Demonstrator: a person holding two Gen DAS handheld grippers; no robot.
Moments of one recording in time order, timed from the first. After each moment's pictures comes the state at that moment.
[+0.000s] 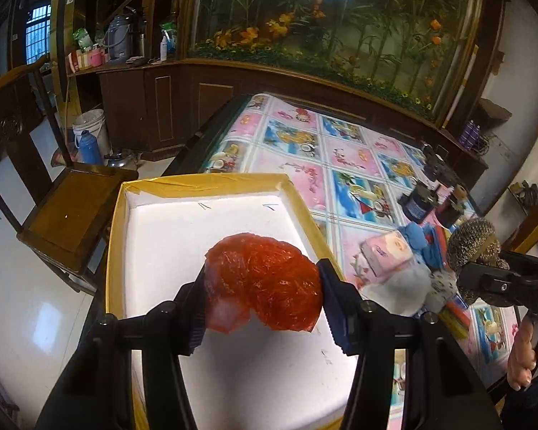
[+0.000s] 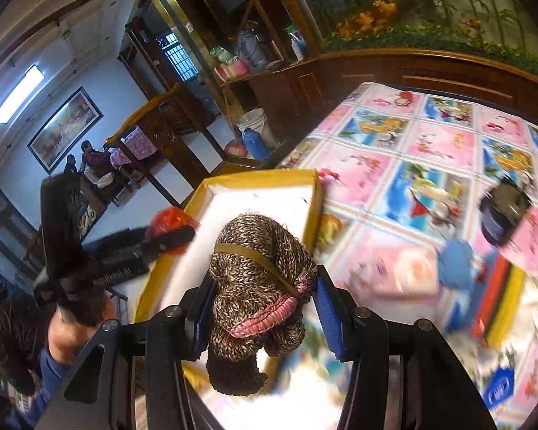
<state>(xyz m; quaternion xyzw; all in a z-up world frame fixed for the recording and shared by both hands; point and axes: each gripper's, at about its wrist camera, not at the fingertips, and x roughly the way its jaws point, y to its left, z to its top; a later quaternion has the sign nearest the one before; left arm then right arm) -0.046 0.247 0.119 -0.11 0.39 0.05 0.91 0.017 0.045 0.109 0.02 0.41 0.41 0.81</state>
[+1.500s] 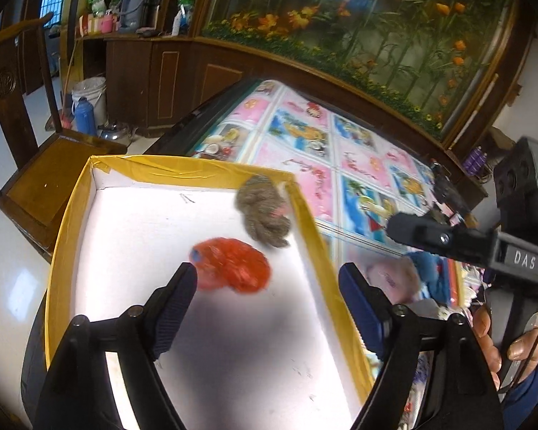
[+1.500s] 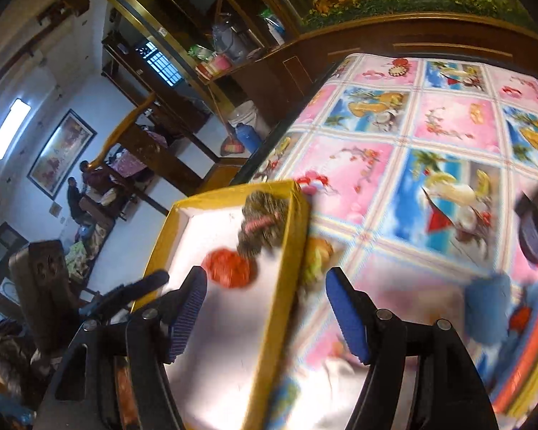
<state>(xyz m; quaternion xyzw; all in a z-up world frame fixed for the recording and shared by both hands) -0.018 0.250 0.086 -0.18 0.39 0.03 0.90 0.093 0.049 0.065 0.08 0.45 0.41 0.79</state>
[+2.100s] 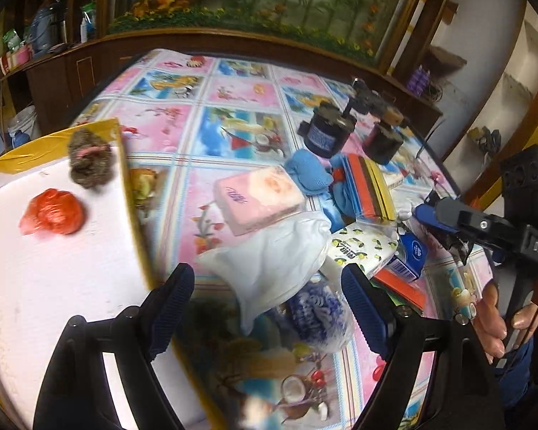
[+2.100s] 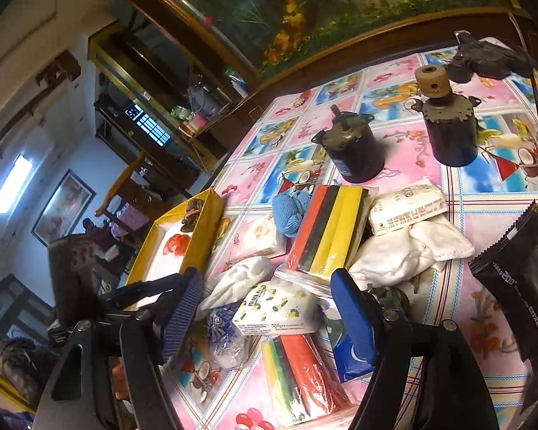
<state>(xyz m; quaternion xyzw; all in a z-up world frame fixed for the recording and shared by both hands) -0.014 0.081 0.059 -0.08 0.45 -0.08 0.89 0.039 -0.171 0.038 0.18 0.39 0.37 0.82</state>
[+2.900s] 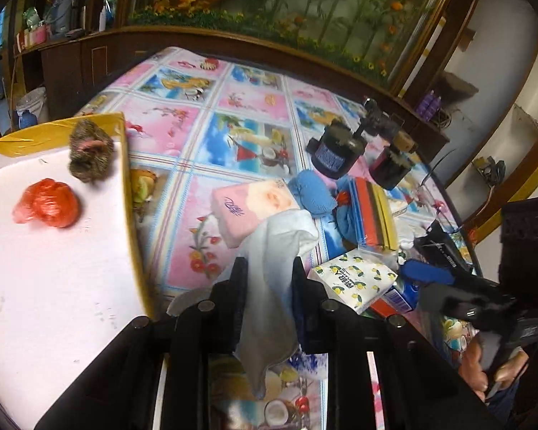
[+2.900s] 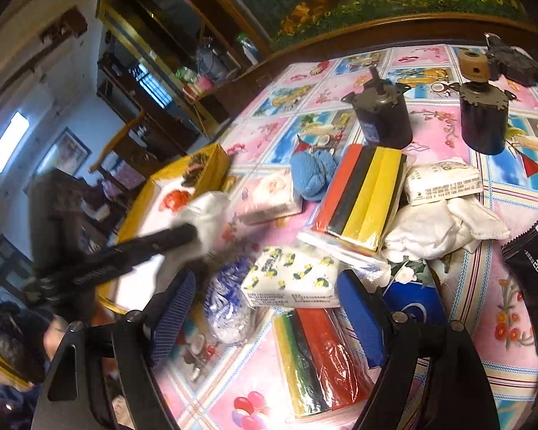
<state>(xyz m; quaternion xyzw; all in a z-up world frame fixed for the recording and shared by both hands) -0.010 0.093 0.063 -0.14 0.42 -0.06 0.89 0.019 -0.124 0.024 0.08 0.43 0.38 0.82</state>
